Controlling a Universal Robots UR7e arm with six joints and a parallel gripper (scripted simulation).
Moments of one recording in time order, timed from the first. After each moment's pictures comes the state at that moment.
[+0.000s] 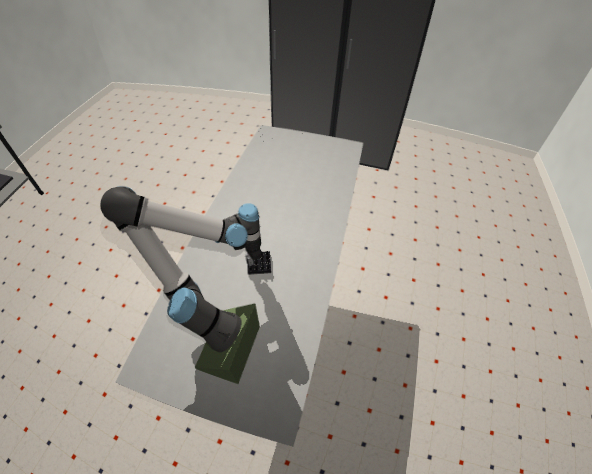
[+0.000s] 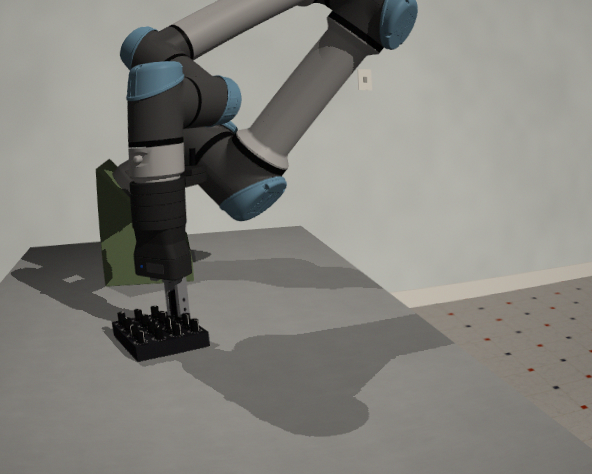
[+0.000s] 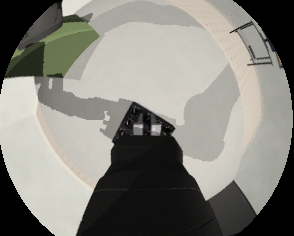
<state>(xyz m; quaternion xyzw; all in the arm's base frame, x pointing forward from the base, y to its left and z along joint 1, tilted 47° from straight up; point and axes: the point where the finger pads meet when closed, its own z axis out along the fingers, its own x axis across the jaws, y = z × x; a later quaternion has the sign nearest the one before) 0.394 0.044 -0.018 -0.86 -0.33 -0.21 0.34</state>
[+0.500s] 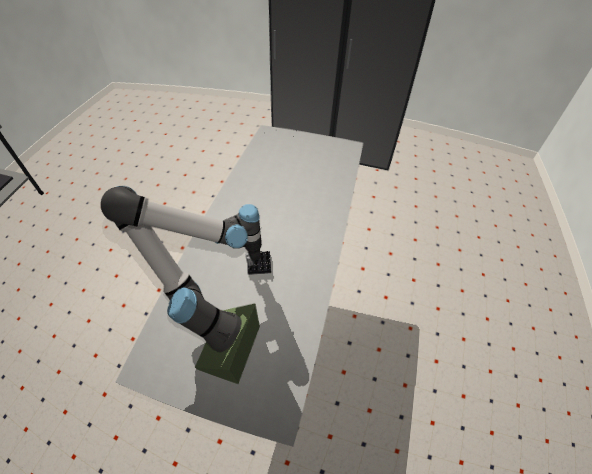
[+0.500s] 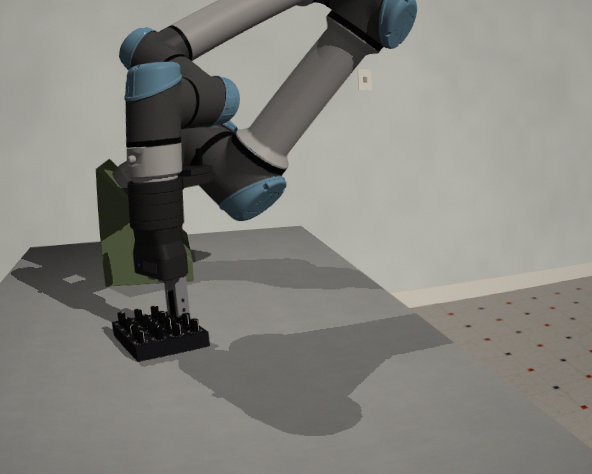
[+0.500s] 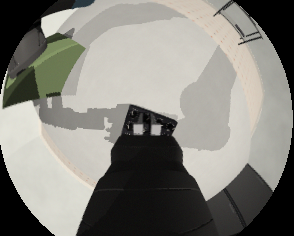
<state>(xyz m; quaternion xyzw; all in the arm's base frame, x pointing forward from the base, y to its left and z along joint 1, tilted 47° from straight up) 0.394 0.044 -0.018 -0.89 -0.24 -0.17 0.36</state>
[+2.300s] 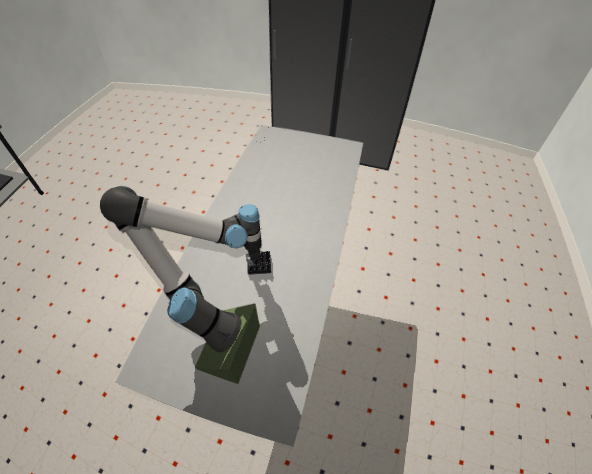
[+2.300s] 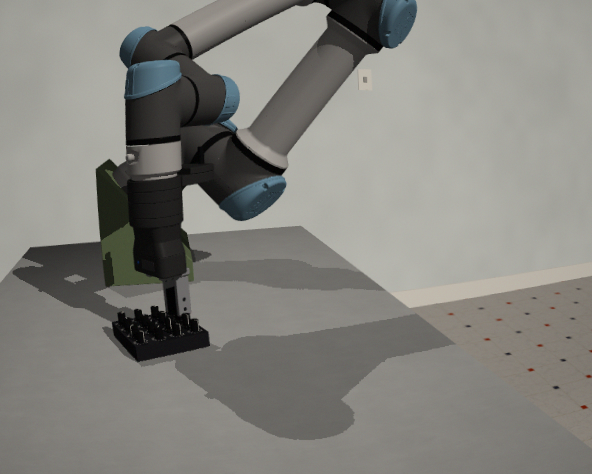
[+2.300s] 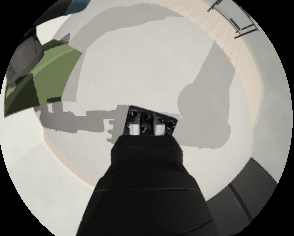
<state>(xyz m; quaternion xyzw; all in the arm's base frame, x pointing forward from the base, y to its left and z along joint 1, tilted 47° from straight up) 0.393 0.042 -0.016 -0.89 -0.21 -0.16 0.36</state>
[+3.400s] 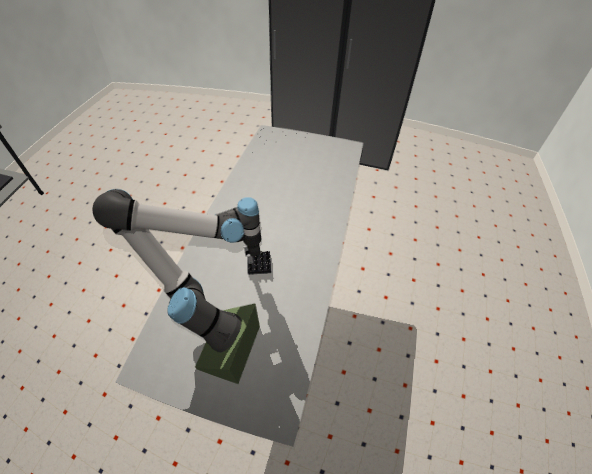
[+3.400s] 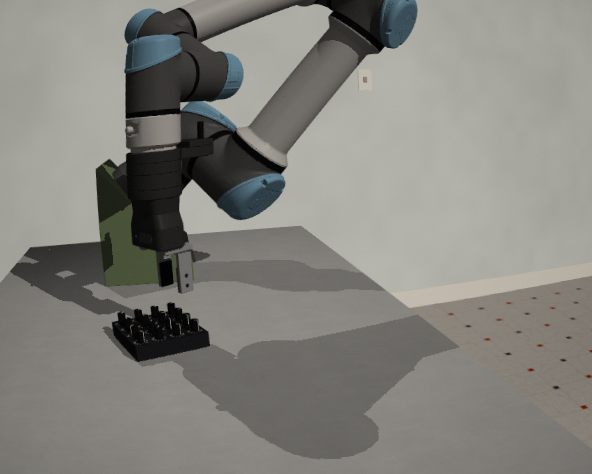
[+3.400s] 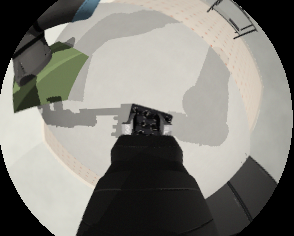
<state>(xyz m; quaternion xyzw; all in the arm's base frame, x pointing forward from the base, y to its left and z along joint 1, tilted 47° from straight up) 0.389 0.017 0.008 -0.89 -0.21 -0.16 0.36</state>
